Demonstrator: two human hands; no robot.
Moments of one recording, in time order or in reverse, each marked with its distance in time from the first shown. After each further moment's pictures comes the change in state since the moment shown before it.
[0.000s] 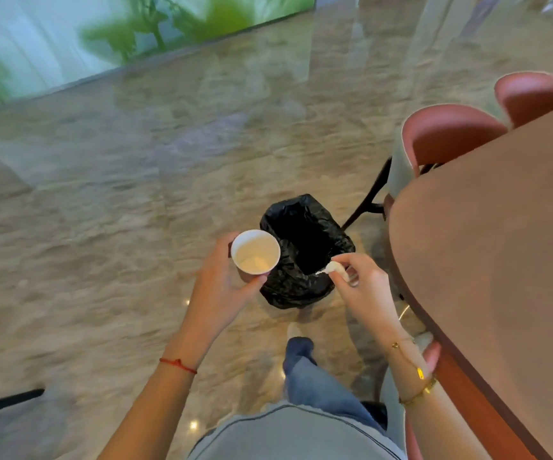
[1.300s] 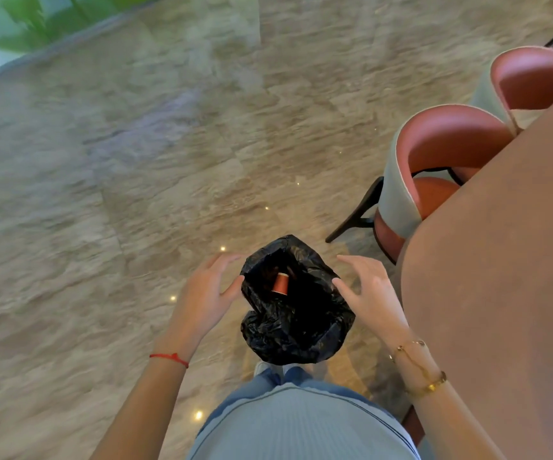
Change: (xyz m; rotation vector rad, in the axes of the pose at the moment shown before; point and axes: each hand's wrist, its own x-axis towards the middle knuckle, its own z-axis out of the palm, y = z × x) left_hand 0.343 -0.071 0.055 0.271 -0.350 0.065; right_hand 0.290 0.058 0.015 -0.233 -0.063 0.144
